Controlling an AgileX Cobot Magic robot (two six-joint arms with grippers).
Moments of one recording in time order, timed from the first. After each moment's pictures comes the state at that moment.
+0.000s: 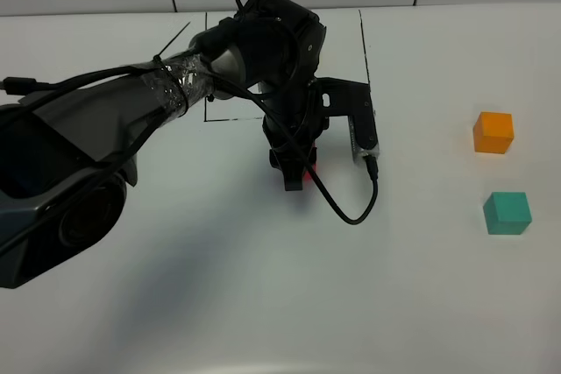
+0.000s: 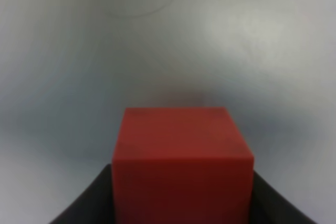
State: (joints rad) left arm -0.68 2.40 -1.98 0.04 1.06 0.92; right arm 0.07 -0.01 -0.50 0.01 1.08 -0.02
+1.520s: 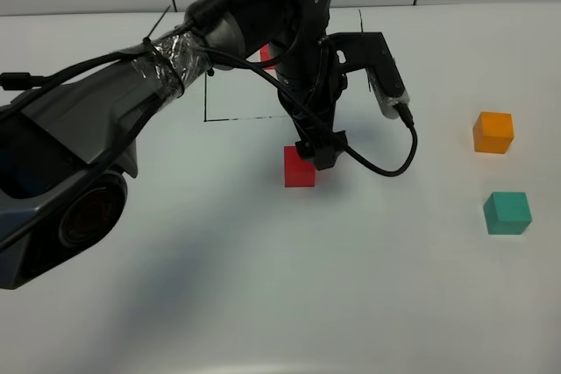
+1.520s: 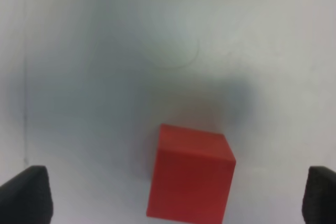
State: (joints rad) left arm -0.68 2.39 -2.18 -0.03 1.19 0.75; right arm 0.07 -0.01 -0.50 0.02 1.08 -0.02
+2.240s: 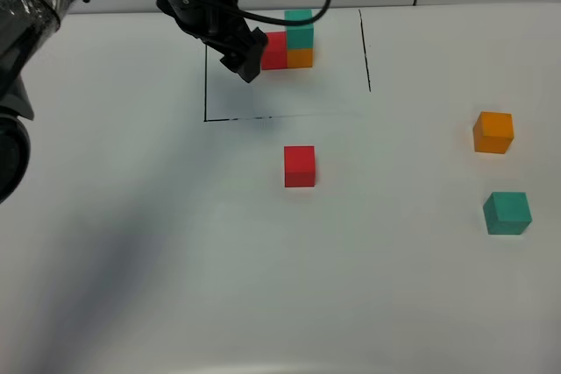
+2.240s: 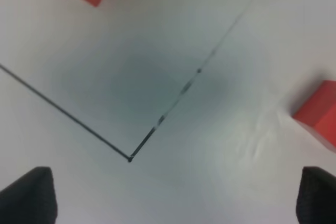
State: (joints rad) left arm -0.40 2.27 -2.18 -0.04 1.19 0.43; right arm 0.07 -0.01 -0.50 0.02 1.08 -0.02
